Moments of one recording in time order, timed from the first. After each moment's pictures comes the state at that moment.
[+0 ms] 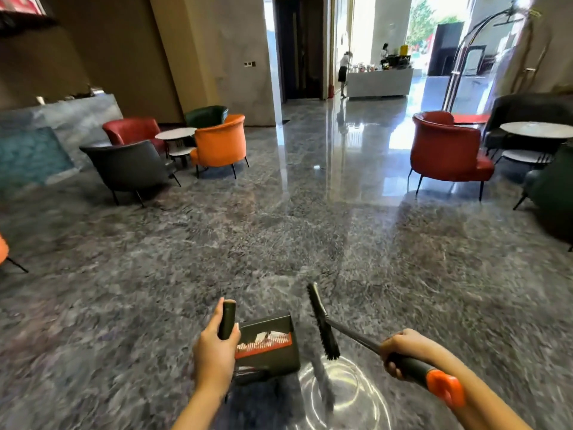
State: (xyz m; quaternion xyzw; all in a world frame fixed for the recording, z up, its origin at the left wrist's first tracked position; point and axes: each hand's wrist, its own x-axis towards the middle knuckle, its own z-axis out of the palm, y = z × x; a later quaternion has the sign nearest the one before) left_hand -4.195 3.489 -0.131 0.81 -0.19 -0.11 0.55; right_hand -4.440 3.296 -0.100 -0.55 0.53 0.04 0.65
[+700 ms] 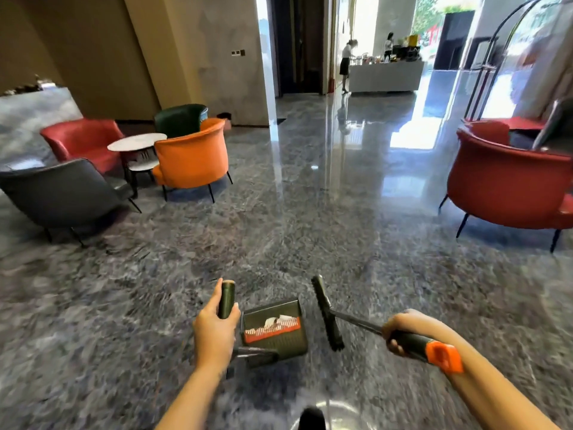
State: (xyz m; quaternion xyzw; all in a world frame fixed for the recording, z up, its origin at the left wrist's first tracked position) left_hand -3.716 2.770 -0.149 0.79 -0.21 -0.10 0.57; right_hand -3.969 2.584 -0.105 -0.52 0.52 0.00 0.67
